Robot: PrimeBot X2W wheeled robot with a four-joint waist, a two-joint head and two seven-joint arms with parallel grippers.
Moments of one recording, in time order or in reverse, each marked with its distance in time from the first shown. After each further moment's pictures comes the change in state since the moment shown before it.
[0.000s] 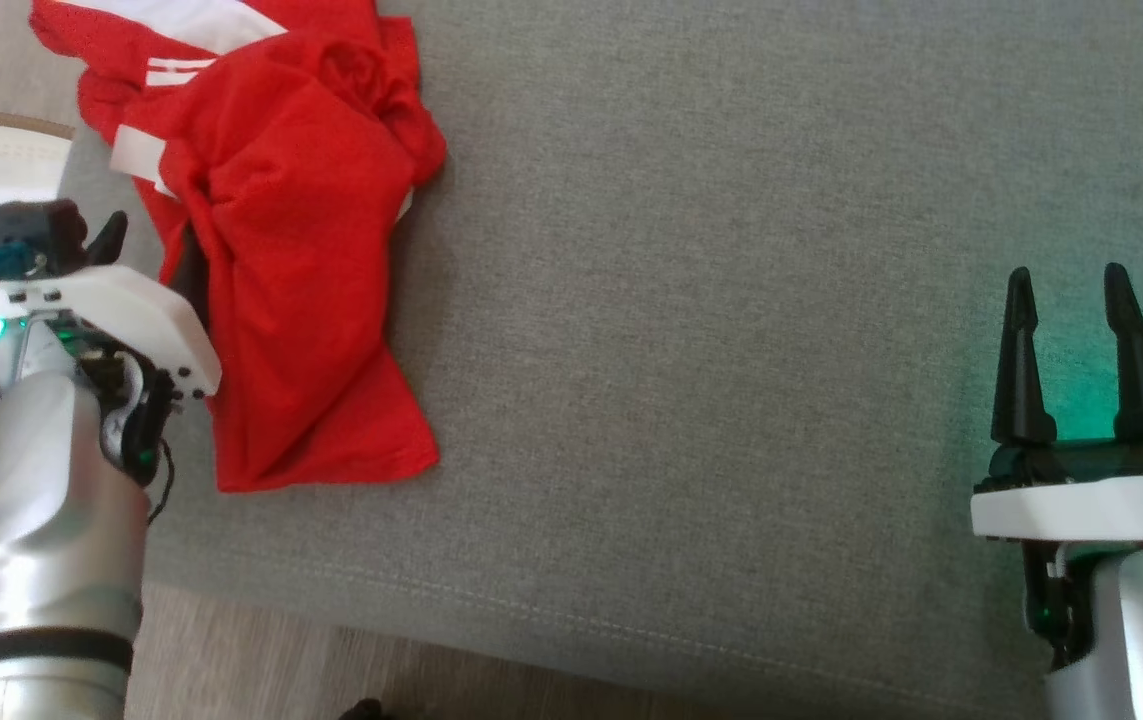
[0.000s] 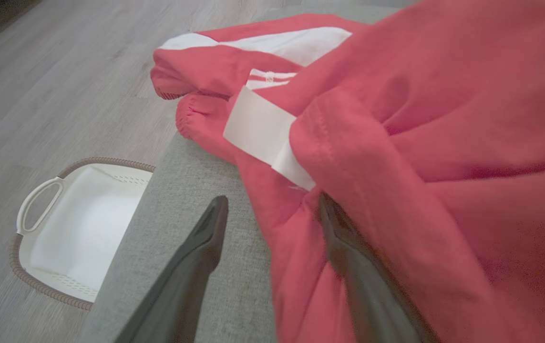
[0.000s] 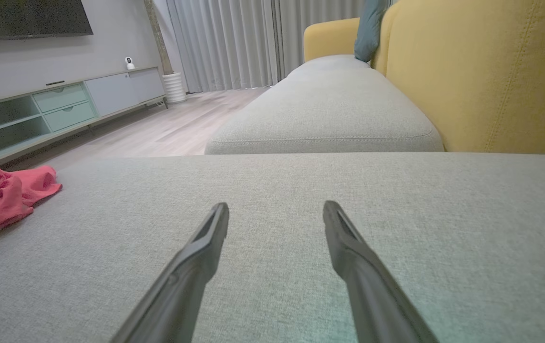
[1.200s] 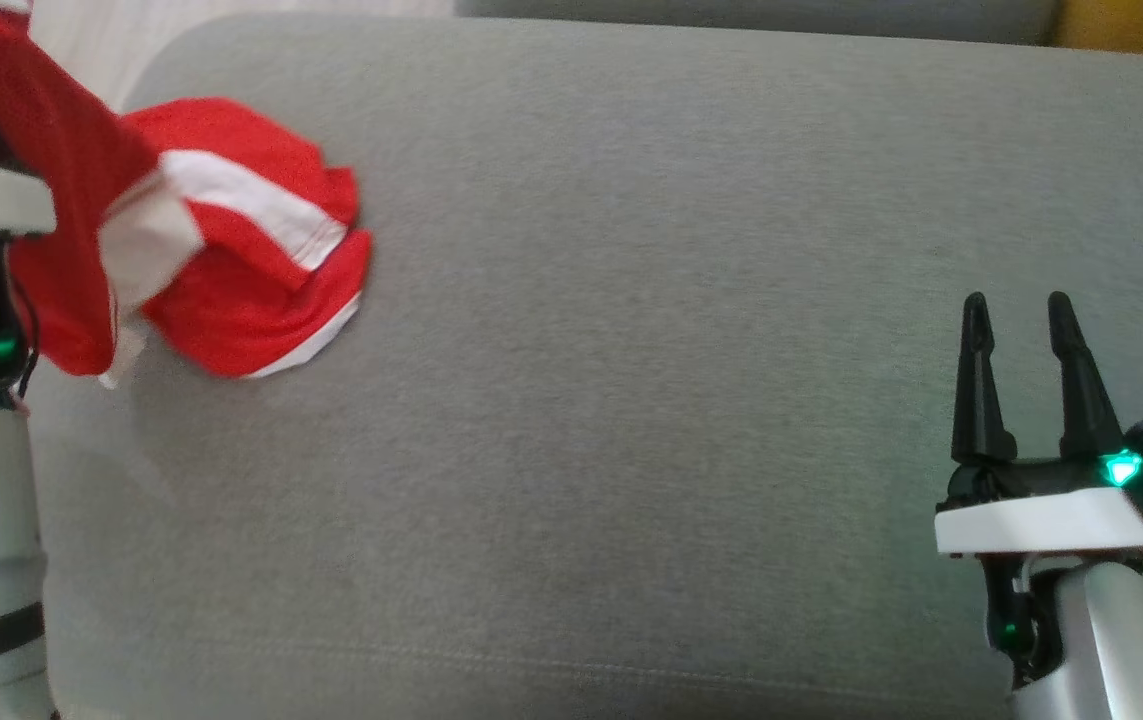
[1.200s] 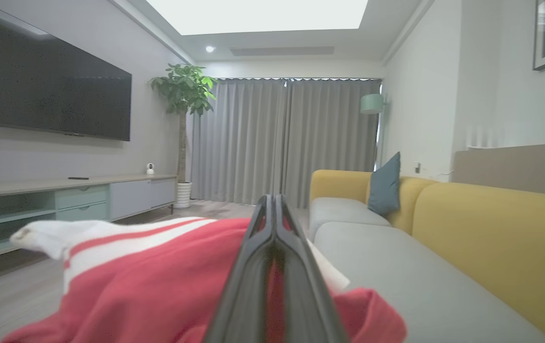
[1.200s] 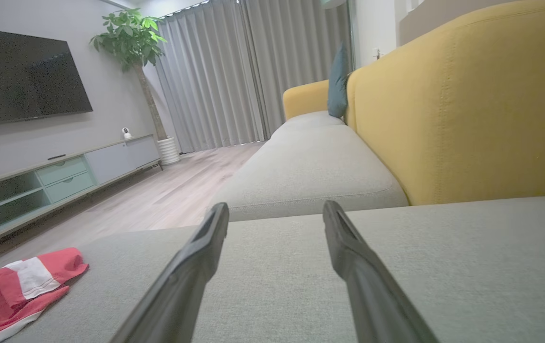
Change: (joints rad) left arm 0.007 0.063 0.114 -0.491 -0.105 0.084 -0.223; right arm 0.007 0.000 0.074 0.060 0.140 0.000 0.000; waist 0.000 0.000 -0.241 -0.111
